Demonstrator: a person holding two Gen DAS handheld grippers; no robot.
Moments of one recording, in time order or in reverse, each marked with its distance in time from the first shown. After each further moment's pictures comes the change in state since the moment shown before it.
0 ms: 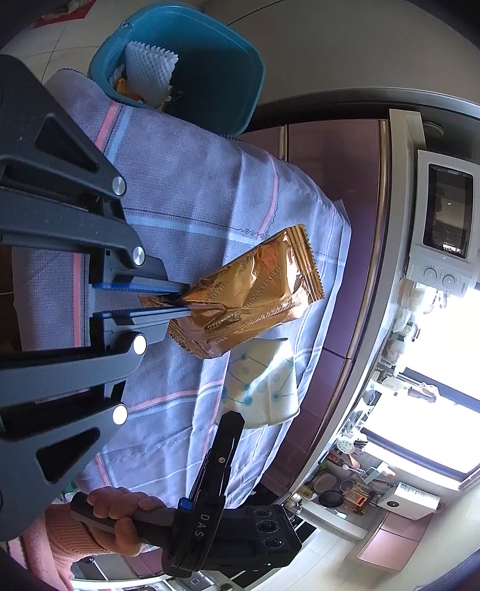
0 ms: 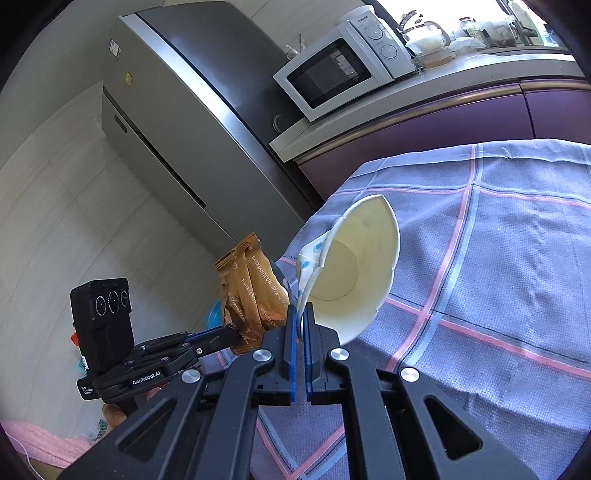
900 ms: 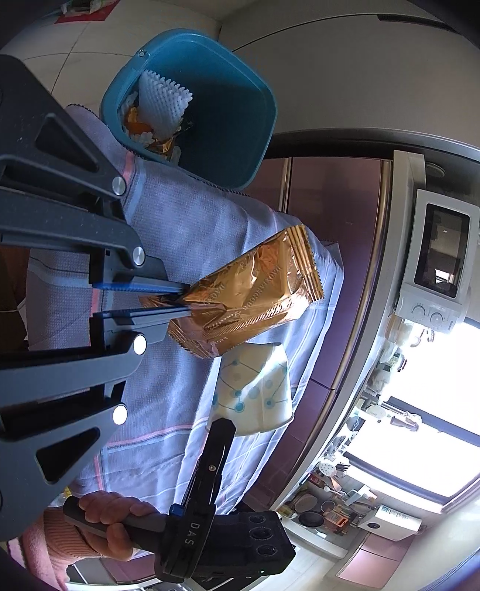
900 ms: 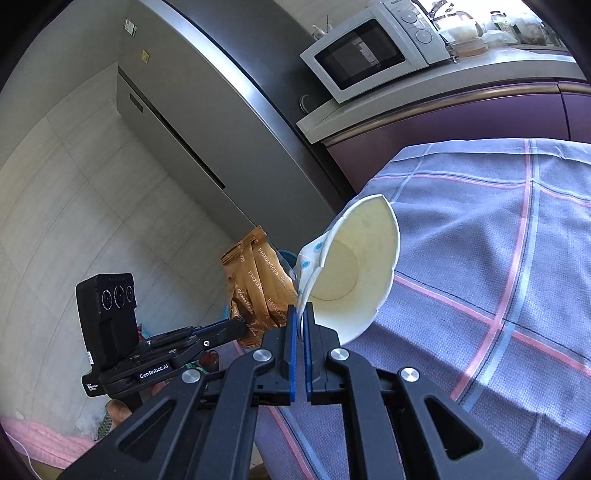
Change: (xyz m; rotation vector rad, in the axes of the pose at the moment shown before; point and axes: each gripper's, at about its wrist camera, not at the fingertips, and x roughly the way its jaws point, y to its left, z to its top) left arm -0.029 0.042 -0.010 -0.072 -0.040 0.075; right arm 0.037 0.022 0.008 -0.043 0.067 0.070
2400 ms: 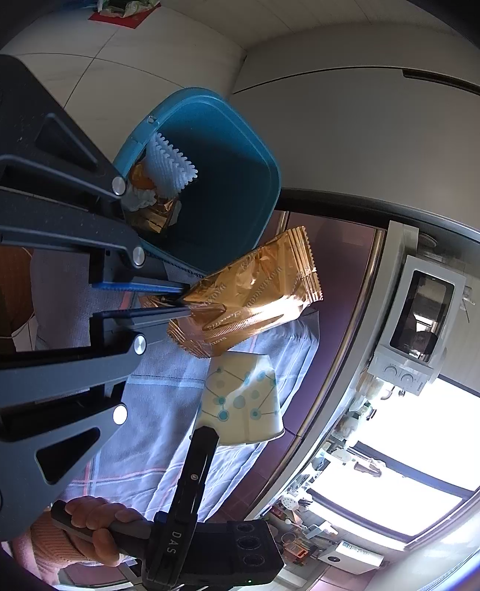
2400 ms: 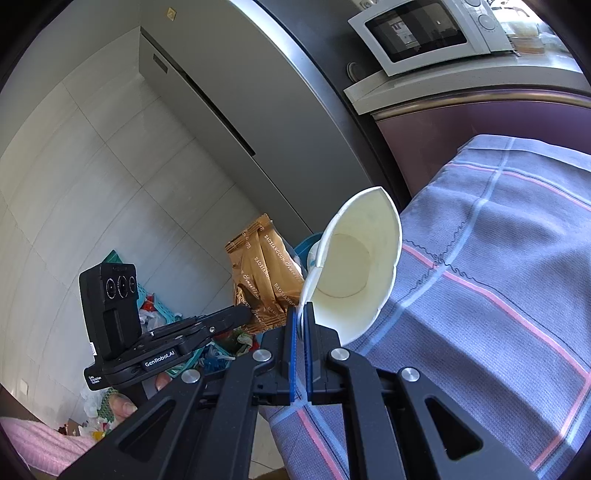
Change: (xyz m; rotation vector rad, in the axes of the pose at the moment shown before) left arm -0.038 0.072 -0.004 -0.135 -0.074 0.117; right arm 0.067 0.046 0.014 -0.096 0.124 0.075
